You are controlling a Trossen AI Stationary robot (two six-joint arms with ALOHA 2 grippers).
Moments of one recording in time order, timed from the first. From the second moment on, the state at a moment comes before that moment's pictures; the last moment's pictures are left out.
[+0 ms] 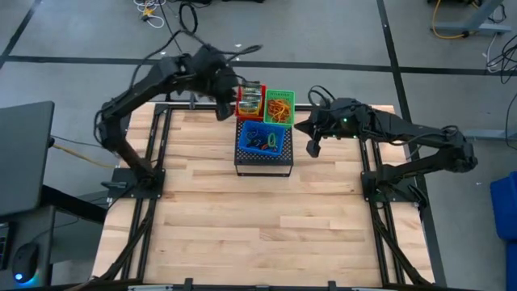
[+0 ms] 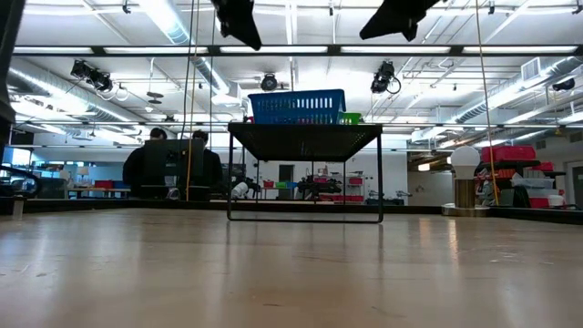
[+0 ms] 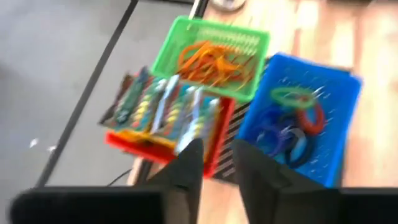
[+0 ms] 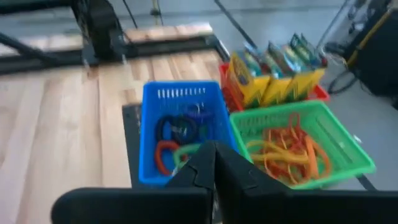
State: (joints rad) left arm 0.46 1.61 1.97 -1.15 -0.05 0.26; right arm -0.21 1.16 1.20 -0.55 0.11 -0.02
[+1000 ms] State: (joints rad) left arm 0.30 1.06 0.85 -0.10 -0.11 -0.35; right arm -0.29 0.46 0.56 -0.28 0.24 0.18
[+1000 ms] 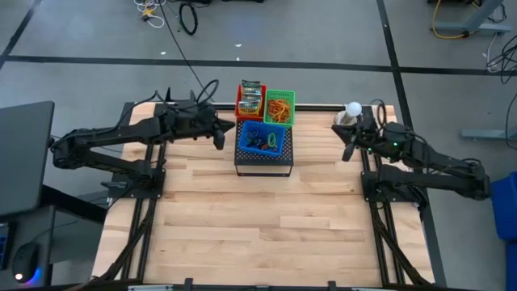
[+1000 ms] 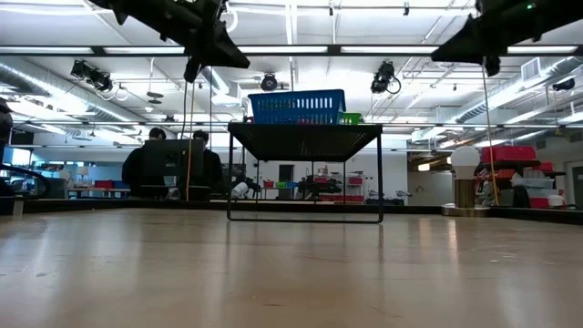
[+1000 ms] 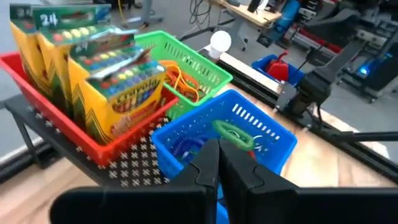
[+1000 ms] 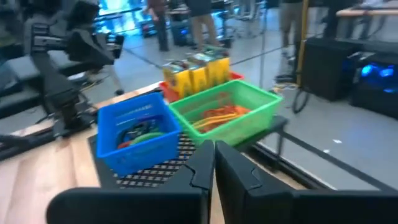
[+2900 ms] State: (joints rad) left arm 0.24 0.66 0.40 0.43 0.00 0.04; right arm -0.29 0.00 0.21 -0.22 0.21 0.02
